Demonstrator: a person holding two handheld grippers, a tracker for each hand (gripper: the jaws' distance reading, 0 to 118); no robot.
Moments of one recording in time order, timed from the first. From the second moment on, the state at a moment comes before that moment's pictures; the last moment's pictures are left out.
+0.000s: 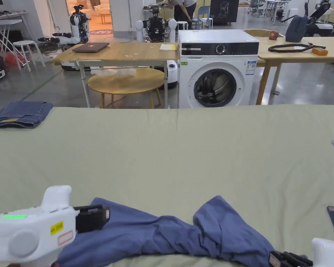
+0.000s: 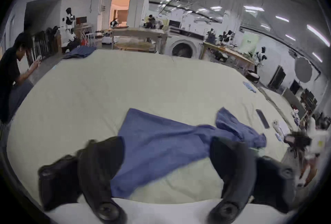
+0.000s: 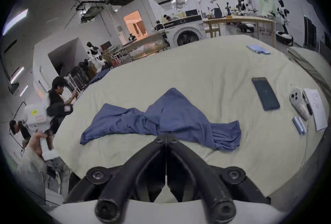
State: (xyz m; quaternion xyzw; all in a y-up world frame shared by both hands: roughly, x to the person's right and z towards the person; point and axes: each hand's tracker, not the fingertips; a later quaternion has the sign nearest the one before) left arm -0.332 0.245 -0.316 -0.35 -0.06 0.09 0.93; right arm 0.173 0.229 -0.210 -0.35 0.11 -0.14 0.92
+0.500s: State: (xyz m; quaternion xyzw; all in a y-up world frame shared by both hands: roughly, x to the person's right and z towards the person) left arm -0.338 0.142 -0.465 -0.52 0.02 -0.04 0.85; right arm 0.244 0.211 -0.221 -0.37 -0.02 -0.14 0.92
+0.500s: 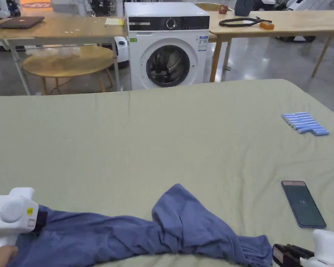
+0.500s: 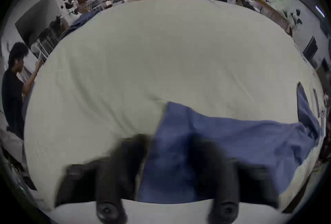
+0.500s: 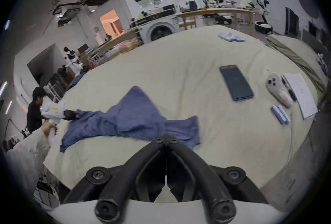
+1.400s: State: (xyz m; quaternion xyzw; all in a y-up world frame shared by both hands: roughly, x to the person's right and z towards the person) left arm -0.357 0.287 -0.384 -0.42 -0.02 0.00 0.91; right arm 0.239 0.268 -0.349 -0.40 0.04 -0.13 0.91
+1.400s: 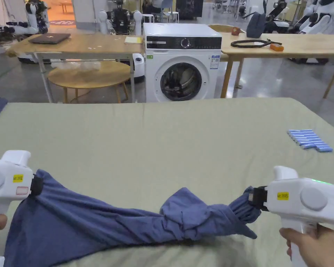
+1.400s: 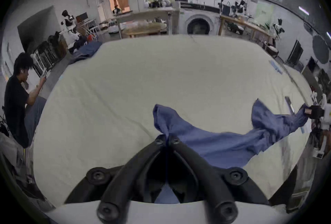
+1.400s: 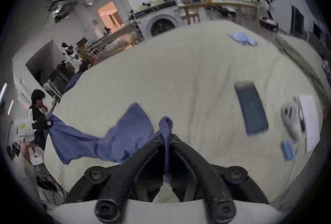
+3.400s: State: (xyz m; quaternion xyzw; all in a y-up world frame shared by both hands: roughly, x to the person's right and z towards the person) left arm -0.474 0.212 -0.475 -0.42 0.08 0.15 0.89; right arm 0.262 0.174 -0.503 -0.48 -0.07 -0.09 0.87
